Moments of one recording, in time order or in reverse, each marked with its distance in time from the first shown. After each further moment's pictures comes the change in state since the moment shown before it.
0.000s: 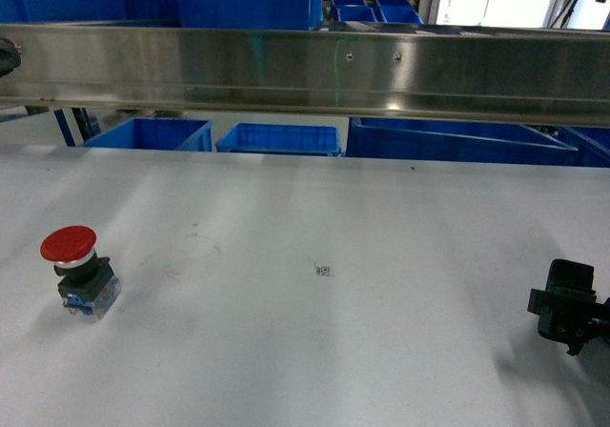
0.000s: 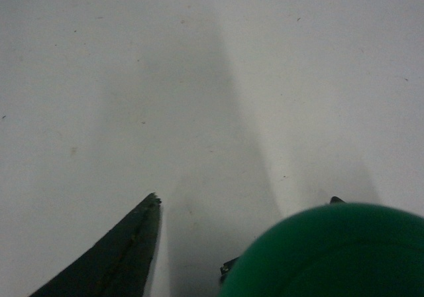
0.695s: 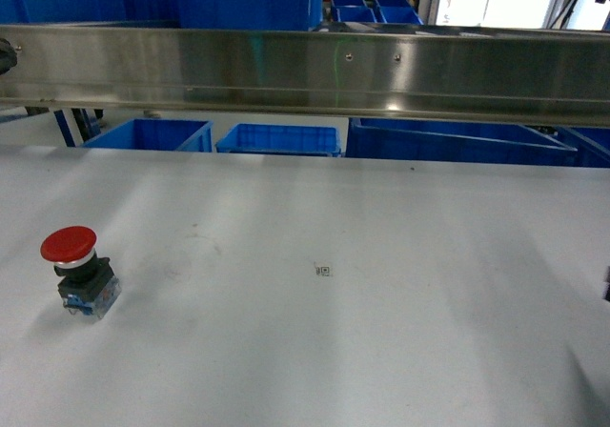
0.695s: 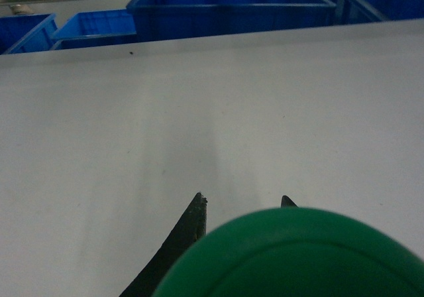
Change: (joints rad) left arm 0.000 0.000 0.000 0.000 0.000 0.000; right arm 0.055 -0.426 -0.226 0.037 0.034 -0.079
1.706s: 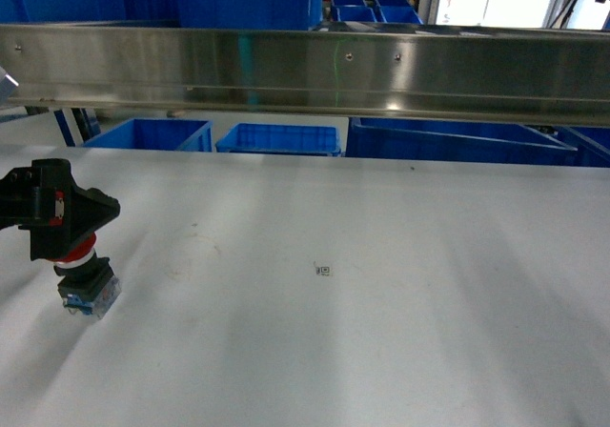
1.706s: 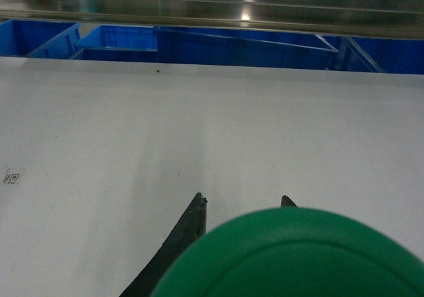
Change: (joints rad) left arm -0.074 0.423 0.071 0.076 -0.148 0.149; right arm 0.076 -0.370 -0.104 -0.151 0.025 -0.138
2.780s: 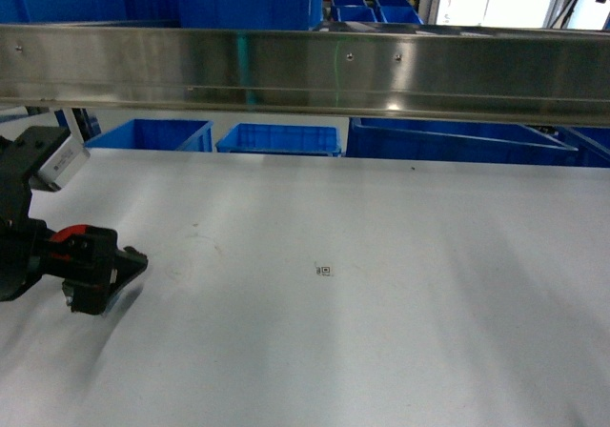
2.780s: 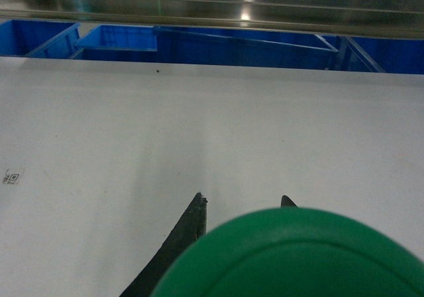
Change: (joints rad) left arm -0.039 0.209 0.036 0.060 -0.026 0.101; right arm 0.000 0.000 0.000 0.000 0.000 0.000
